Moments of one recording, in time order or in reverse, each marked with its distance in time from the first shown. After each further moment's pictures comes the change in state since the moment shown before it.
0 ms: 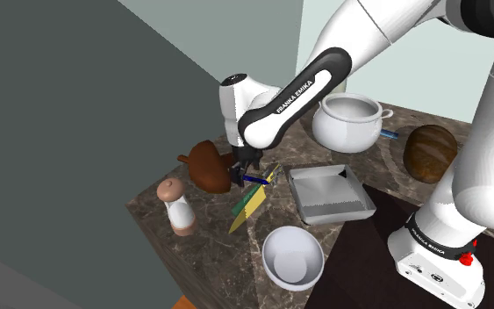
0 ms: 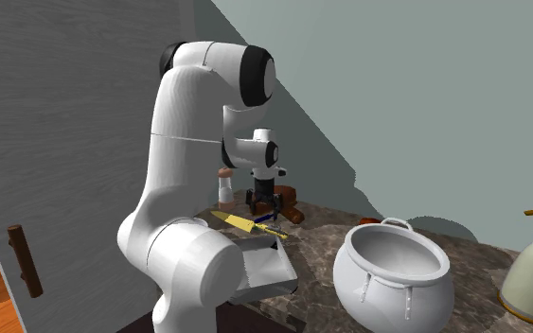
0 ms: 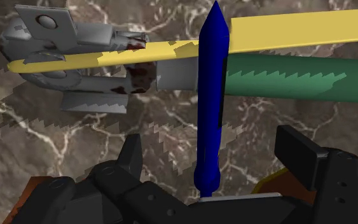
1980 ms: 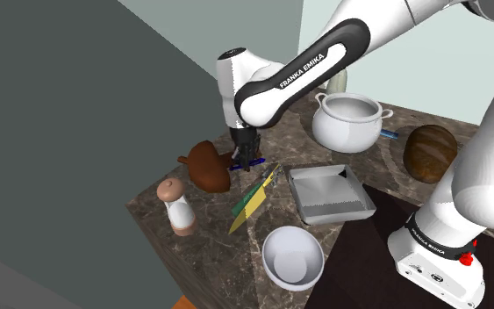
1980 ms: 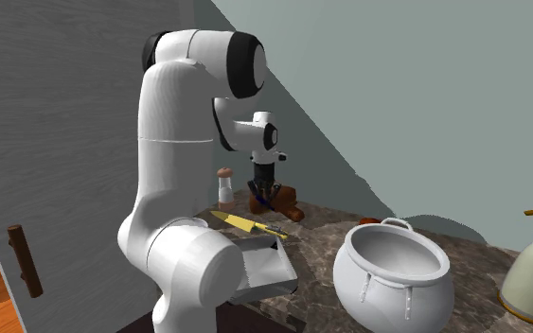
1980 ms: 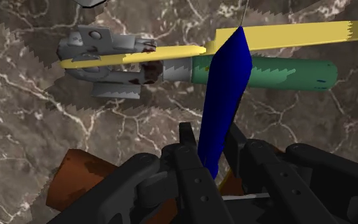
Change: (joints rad) arm -0.011 -0.106 0.014 0.037 0.054 -0.136 -0.039
